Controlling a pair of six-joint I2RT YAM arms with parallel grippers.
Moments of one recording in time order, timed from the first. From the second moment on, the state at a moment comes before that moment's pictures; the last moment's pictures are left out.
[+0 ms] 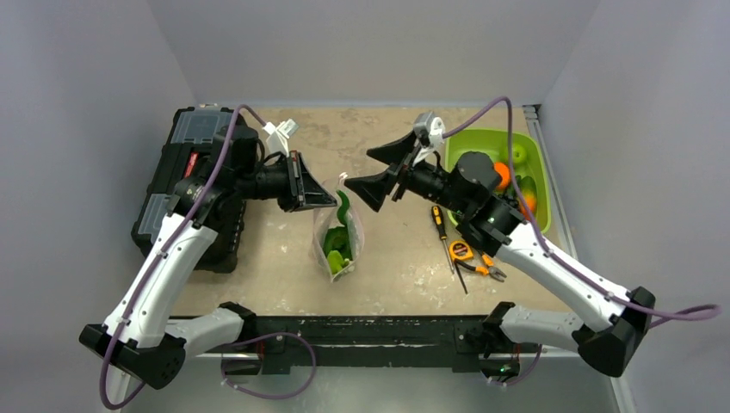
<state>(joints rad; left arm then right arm) -0.41 1.11 1.37 -0.83 0.68 -0.77 0.79 1.15 1.08 0.24 -0.33 0.24</state>
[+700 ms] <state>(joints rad) -0.41 1.11 1.37 -0.81 0.53 -0.81 1.01 1.11 1.10 -0.27 0.02 0.70</state>
